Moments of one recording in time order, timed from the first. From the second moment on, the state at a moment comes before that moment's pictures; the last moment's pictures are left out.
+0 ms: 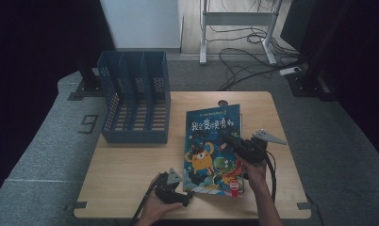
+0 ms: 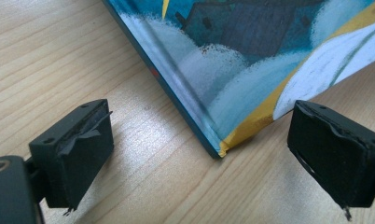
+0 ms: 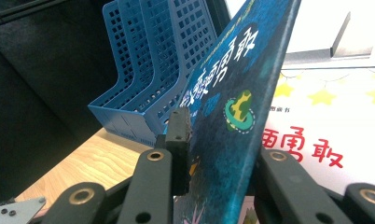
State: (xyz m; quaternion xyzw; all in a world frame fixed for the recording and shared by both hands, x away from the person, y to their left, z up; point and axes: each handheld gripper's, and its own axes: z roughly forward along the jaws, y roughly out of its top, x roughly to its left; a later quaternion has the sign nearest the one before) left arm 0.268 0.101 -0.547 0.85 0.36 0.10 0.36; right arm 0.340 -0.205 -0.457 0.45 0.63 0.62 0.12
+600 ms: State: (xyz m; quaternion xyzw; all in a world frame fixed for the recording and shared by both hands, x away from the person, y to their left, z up) left arm 0.269 0.099 -0.548 0.85 0.37 0.11 0.36; right arm 0.336 -0.203 -0.454 0.44 0.62 0.63 0.14
